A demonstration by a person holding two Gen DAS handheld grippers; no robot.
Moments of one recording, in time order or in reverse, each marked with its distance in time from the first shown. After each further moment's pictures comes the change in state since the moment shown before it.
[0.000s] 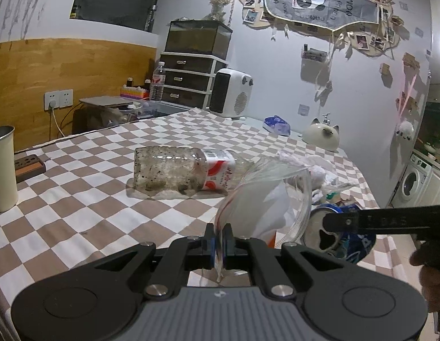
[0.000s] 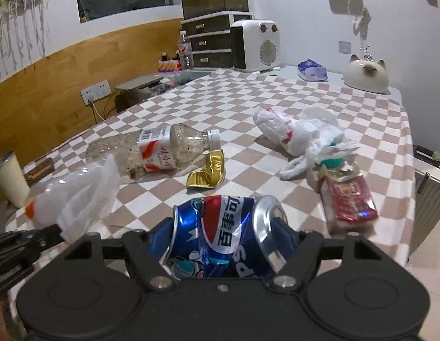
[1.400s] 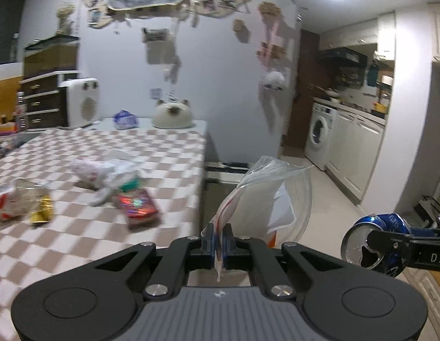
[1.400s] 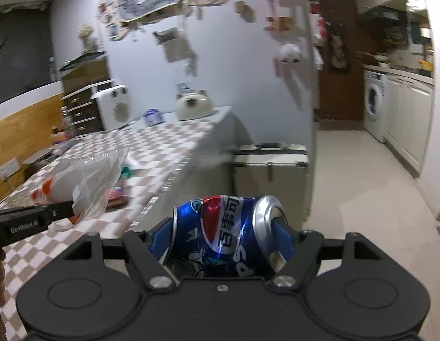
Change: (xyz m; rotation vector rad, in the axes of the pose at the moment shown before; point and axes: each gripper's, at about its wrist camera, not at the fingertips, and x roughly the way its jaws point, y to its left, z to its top) left arm 0.000 -0.278 -0.034 0.294 0.067 -0.367; right arm -0.239 -0.201 -0.122 0.283 -0.211 -0.399
